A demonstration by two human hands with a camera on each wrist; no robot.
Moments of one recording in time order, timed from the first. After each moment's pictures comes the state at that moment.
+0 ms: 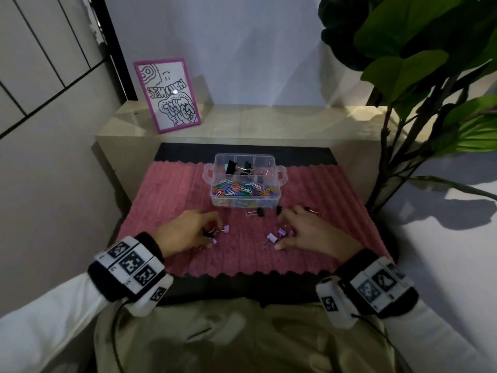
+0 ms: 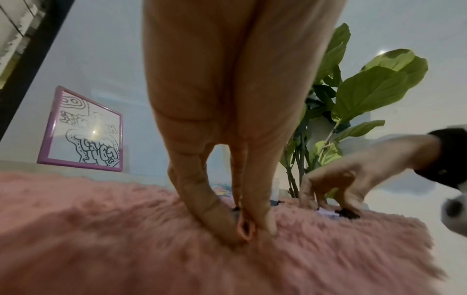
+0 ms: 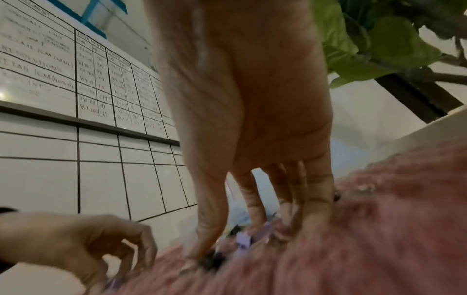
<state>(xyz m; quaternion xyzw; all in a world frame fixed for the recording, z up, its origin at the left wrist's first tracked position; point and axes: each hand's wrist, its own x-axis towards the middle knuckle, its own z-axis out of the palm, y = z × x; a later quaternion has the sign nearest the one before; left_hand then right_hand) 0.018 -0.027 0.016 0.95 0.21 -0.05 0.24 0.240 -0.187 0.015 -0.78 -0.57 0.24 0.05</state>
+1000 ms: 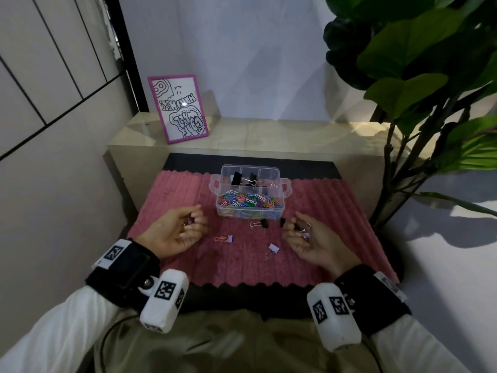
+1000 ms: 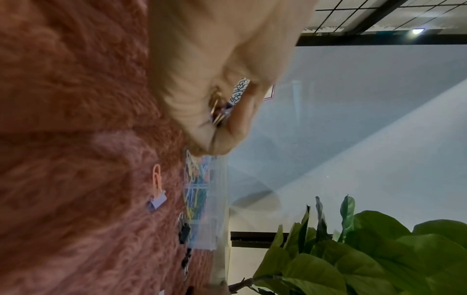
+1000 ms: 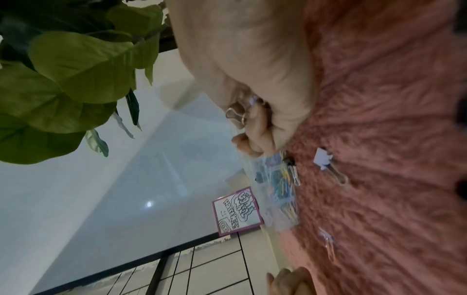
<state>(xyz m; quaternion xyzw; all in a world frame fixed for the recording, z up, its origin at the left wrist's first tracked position) 0.007 -0.009 0.021 0.25 0.24 0.09 0.93 0.240 -0.175 0.006 -0.38 0.04 0.64 0.67</state>
